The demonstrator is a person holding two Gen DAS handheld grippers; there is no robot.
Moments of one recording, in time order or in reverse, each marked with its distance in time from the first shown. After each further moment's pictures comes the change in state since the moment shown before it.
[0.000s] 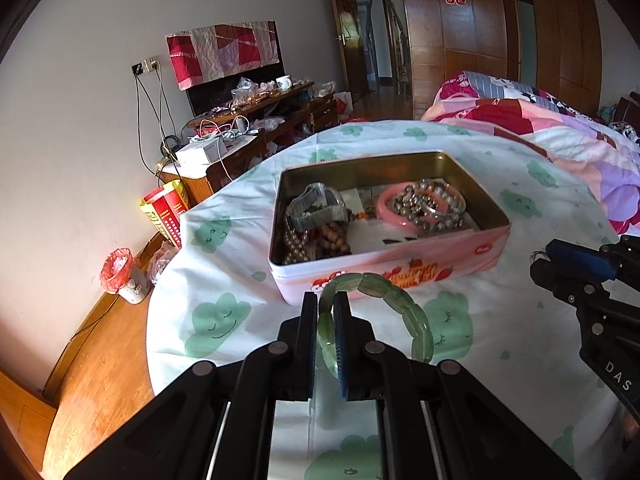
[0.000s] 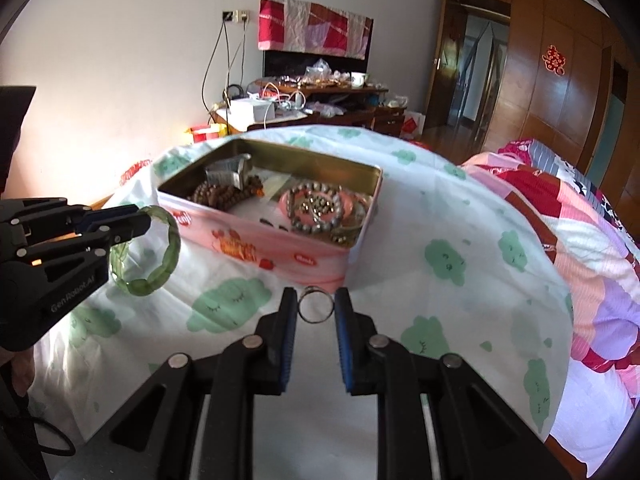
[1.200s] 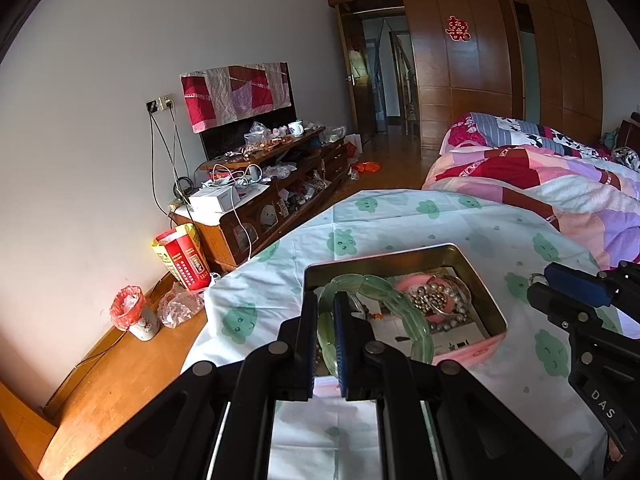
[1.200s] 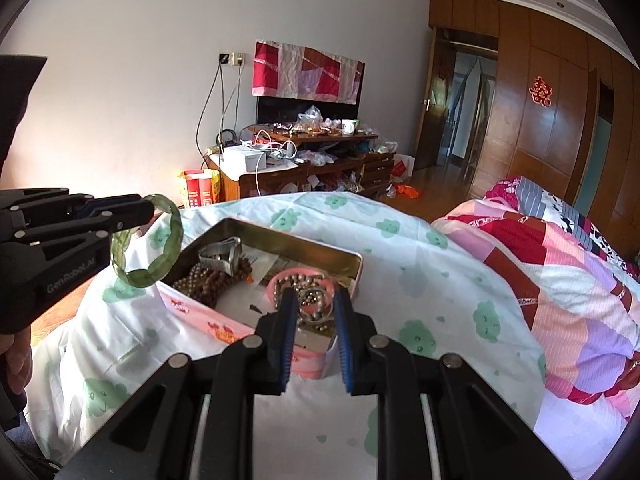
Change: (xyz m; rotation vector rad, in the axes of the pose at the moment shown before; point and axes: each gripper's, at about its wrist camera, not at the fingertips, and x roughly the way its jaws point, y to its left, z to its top) left arm -0.026 0.018 0.068 -0.012 -0.148 0.035; right arm -0.020 -0.009 0.052 -0.008 -0.156 -0.038
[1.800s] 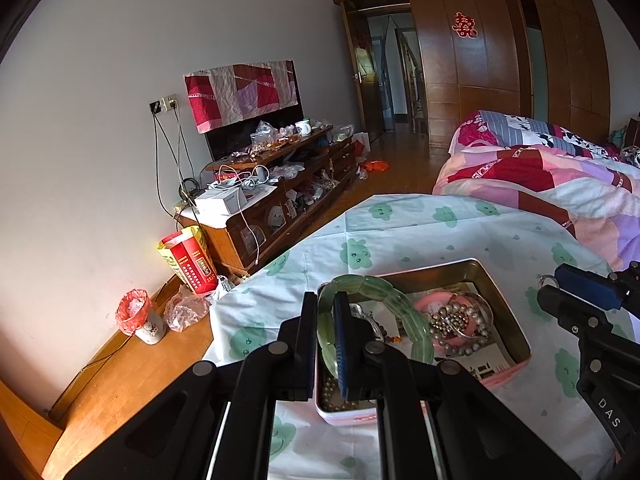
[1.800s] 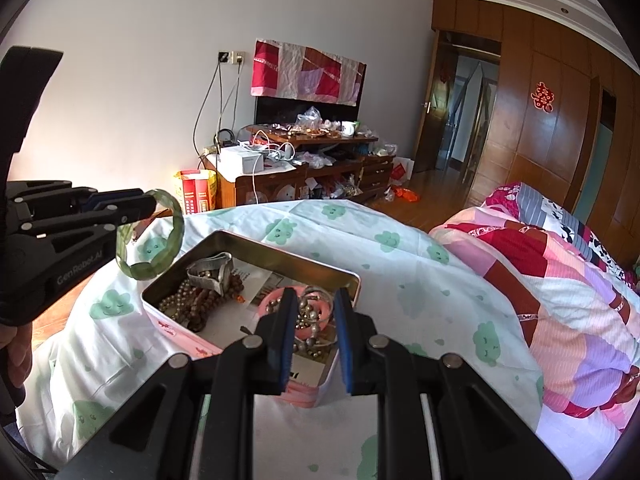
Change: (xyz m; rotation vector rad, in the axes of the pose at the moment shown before) left arm 0.030 0.006 0.021 0.004 0.010 0.031; right arm 0.019 -0.003 0.019 -0.019 0.004 -0.010
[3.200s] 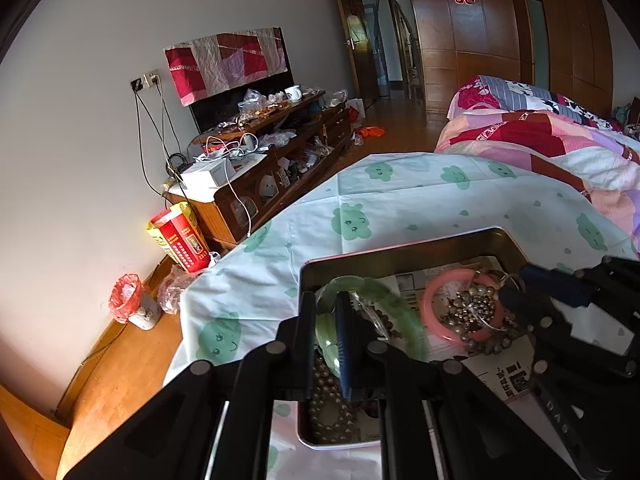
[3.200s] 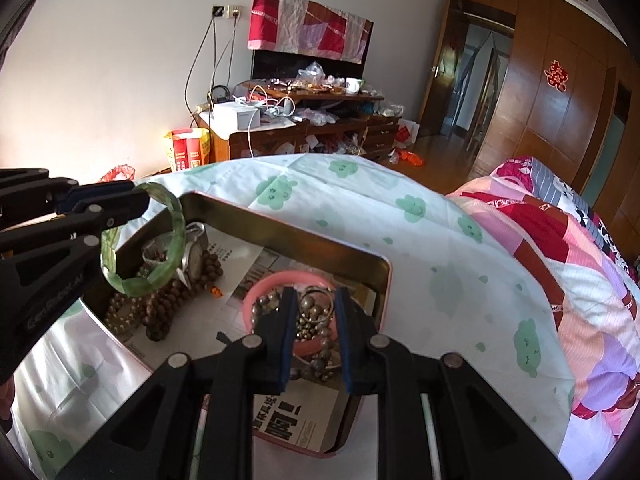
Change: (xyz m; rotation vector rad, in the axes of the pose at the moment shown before) left arm 0.066 -0.016 -0.007 0.031 0.125 -0.025; right arm 0.080 0.010 -0.005 -0.015 0.159 -0.005
